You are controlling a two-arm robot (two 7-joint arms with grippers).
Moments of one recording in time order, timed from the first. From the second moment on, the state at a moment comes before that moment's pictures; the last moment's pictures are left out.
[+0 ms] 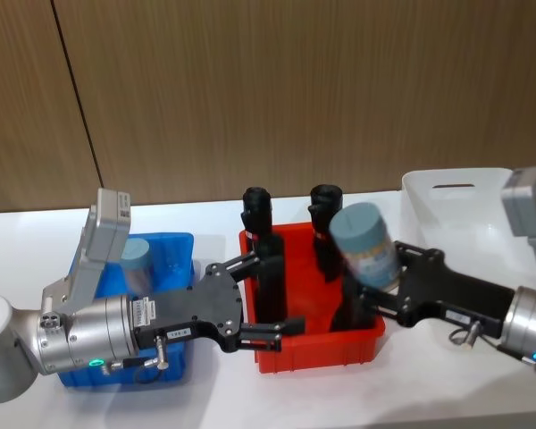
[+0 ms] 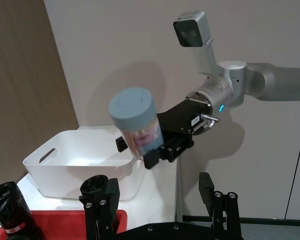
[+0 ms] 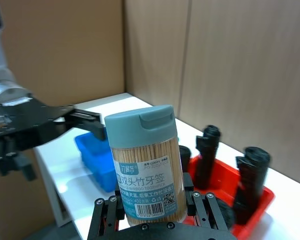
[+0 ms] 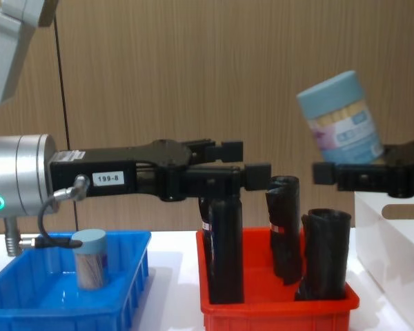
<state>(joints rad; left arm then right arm) -0.47 0.41 0.35 -1.36 -0.48 0.02 -1.14 0.23 0.53 -0.28 -1.68 0.45 0.17 0.64</state>
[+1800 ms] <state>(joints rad) -0.47 0.41 0.35 -1.36 -0.48 0.02 -1.14 0.54 0.44 -0.25 -1.09 0.24 0.15 0.32</state>
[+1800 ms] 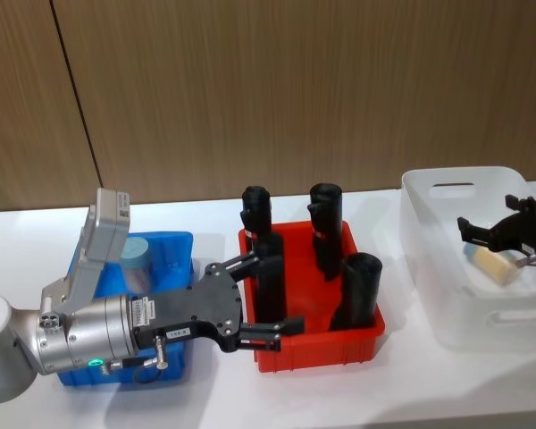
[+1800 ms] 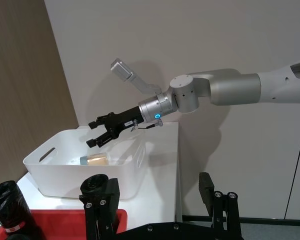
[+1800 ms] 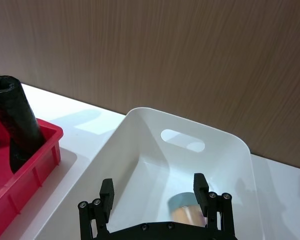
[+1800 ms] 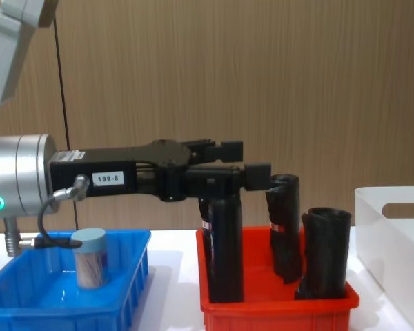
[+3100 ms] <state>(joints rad) -0.39 0.40 0.38 -1.44 -0.39 0.02 -0.78 0.27 0.39 -0.24 -1.42 0.26 0.09 0.19</state>
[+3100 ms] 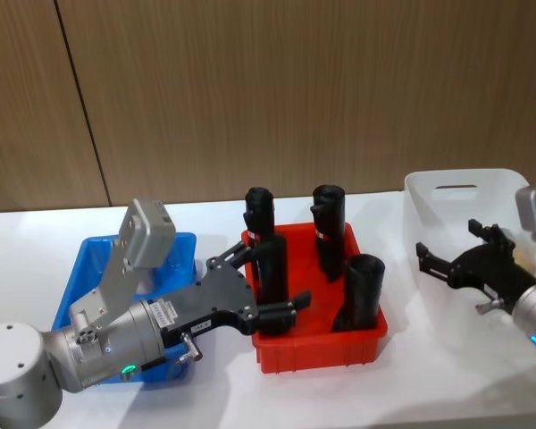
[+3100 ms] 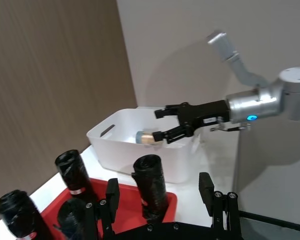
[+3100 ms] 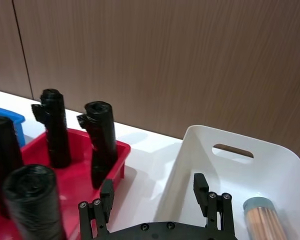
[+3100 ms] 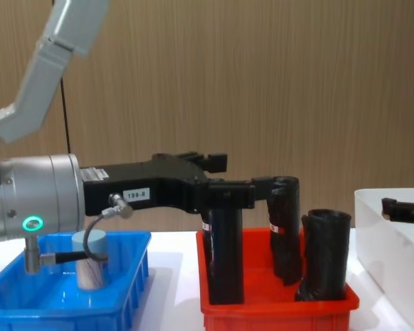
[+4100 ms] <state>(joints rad) -0.31 0.39 0.42 -1.54 -0.29 0.02 -0.38 0.00 0.34 -0.23 -1.75 0.29 0.04 0.07</state>
